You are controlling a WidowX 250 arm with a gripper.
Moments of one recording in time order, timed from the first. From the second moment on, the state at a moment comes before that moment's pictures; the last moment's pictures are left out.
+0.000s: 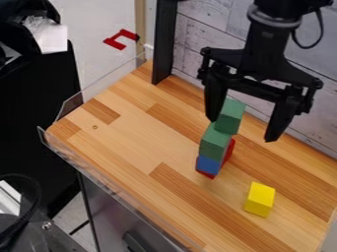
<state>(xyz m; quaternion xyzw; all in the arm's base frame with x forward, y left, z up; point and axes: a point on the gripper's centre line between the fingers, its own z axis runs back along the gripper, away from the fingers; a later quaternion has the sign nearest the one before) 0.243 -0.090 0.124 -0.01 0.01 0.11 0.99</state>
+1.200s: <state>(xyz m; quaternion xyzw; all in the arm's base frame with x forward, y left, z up) 0.272 -0.067 0.101 -0.03 0.00 0.11 0.99</state>
